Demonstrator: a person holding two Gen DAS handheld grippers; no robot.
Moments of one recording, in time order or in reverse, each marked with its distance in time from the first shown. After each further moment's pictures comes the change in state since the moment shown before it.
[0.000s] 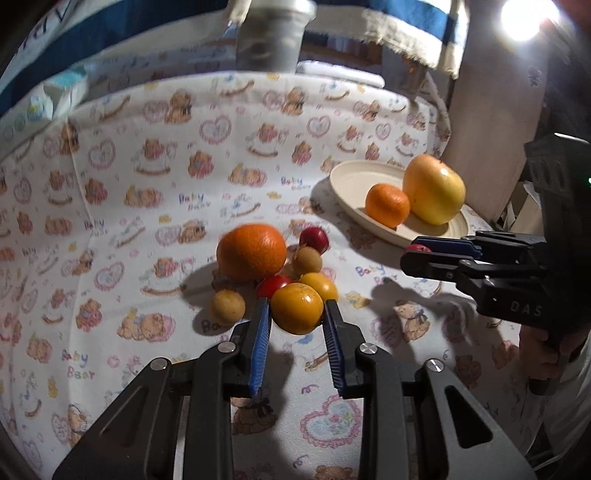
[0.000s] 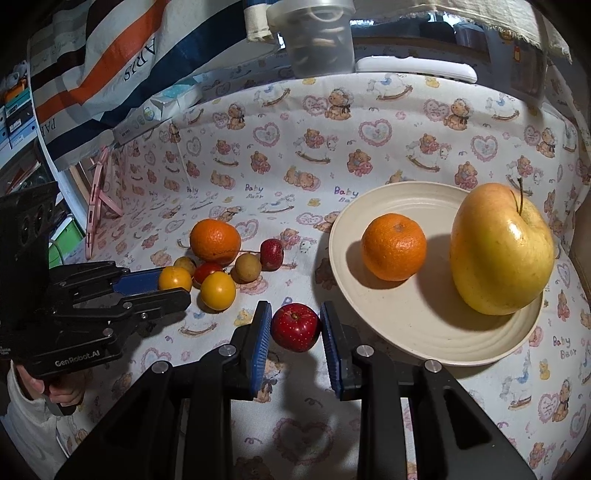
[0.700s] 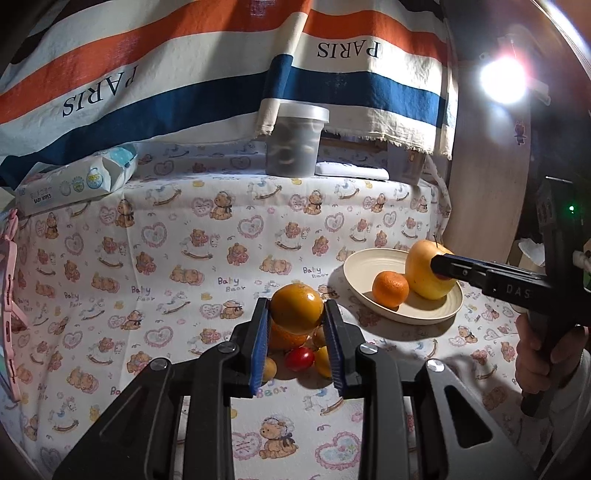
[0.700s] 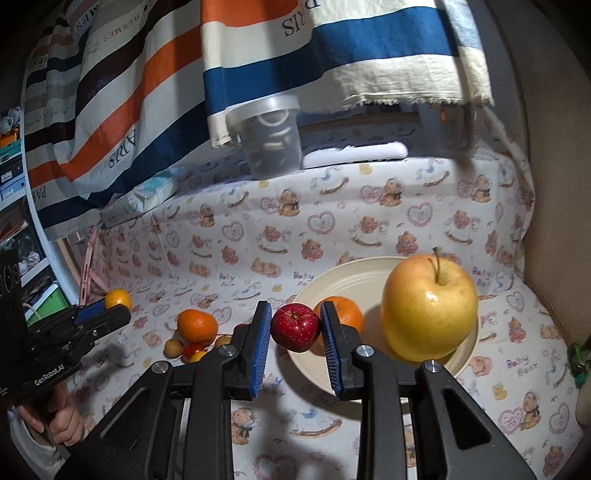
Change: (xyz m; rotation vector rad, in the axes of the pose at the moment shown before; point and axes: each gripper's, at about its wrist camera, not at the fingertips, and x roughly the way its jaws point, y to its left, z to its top) left arm -0.056 0.007 0.007 -0.022 -0.312 0.074; right arm -0.057 -0.022 0.012 0.108 -0.294 -0.112
